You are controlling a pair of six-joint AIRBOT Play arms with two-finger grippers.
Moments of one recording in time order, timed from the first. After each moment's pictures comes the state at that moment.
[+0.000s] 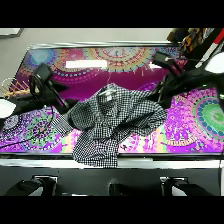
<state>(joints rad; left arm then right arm) -0.22 -0.97 1.03 0.93 -0.74 -0.63 0.03 -1.24 1.53 -1.01 1.52 0.50</state>
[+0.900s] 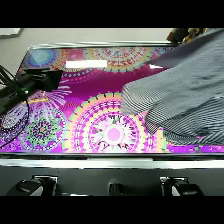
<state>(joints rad) -0.20 -0.87 1.03 0.93 -0.49 -1.17 0.03 -0.68 1.54 -2.31 1.49 1.76</state>
